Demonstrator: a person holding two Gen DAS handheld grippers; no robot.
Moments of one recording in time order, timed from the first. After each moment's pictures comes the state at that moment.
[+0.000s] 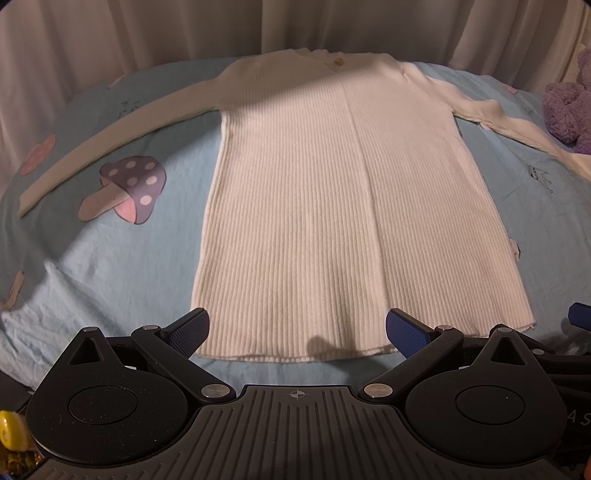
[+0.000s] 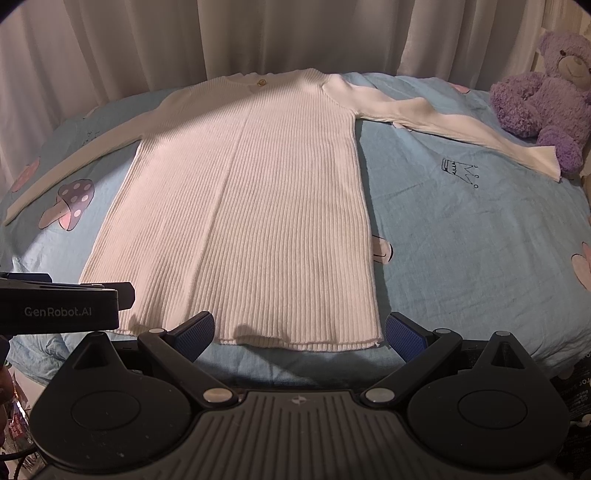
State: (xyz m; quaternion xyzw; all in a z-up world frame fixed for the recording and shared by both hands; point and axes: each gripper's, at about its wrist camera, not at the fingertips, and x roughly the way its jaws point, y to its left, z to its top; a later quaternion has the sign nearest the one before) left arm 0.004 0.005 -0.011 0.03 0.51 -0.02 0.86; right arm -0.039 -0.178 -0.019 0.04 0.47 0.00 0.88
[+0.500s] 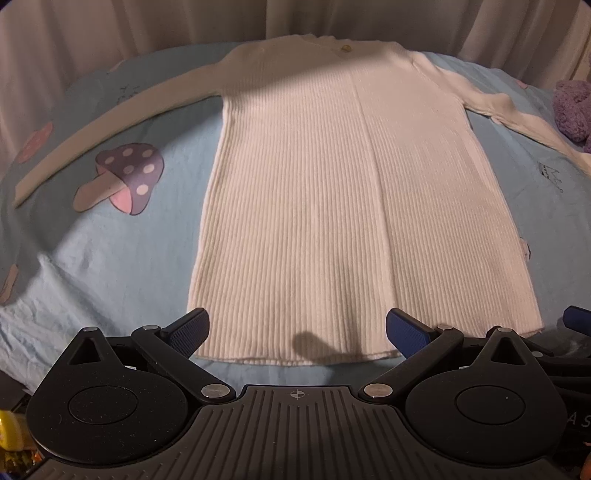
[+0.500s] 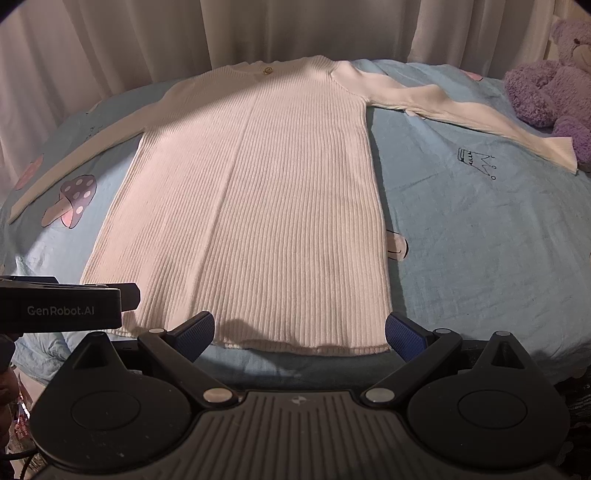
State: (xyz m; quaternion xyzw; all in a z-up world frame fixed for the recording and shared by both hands) left arm 0.020 0.007 -0.021 0.02 0.53 -0.01 0.85; right arm -0.024 -0.179 -0.032 0.05 0.49 0.01 0.87
